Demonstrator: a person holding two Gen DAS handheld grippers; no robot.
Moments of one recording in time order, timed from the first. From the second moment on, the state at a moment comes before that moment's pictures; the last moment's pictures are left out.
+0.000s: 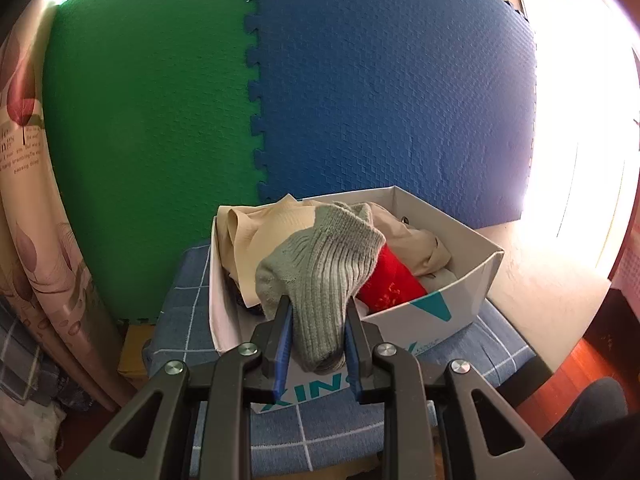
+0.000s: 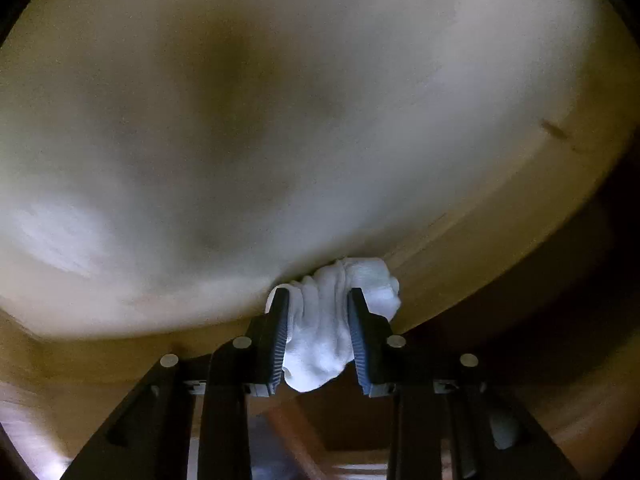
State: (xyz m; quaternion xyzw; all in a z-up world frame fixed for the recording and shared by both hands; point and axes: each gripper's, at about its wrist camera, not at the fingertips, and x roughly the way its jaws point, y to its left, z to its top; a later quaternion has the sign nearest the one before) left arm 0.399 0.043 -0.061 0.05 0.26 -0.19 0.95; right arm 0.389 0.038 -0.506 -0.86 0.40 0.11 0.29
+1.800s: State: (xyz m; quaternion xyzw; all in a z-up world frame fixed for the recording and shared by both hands) left arm 0.493 -0.022 -0.085 0.19 0.31 -0.05 0.93; right arm 0.357 -0.112 -0.257 -0.13 0.50 0.31 0.80
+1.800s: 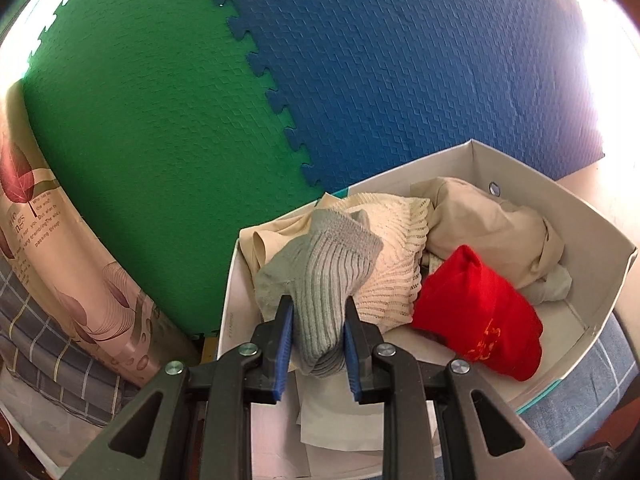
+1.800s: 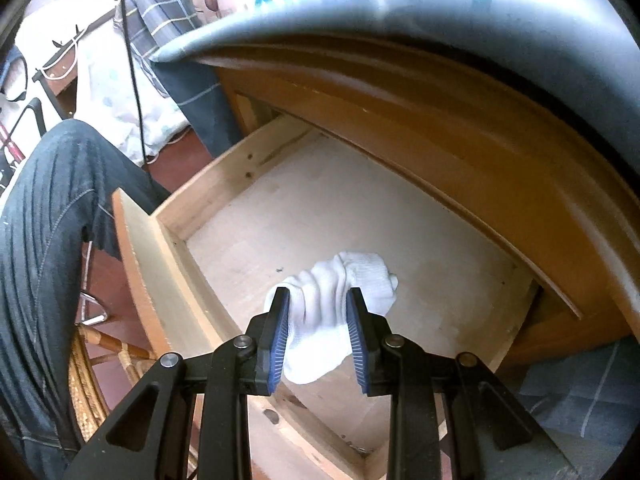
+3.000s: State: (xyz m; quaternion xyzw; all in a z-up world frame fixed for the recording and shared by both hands) left arm 0.424 0.087 -0.099 -0.01 0.23 -0.08 0.97; right arm 0.277 -0.203 -0.075 0.03 0.35 0.27 0.90
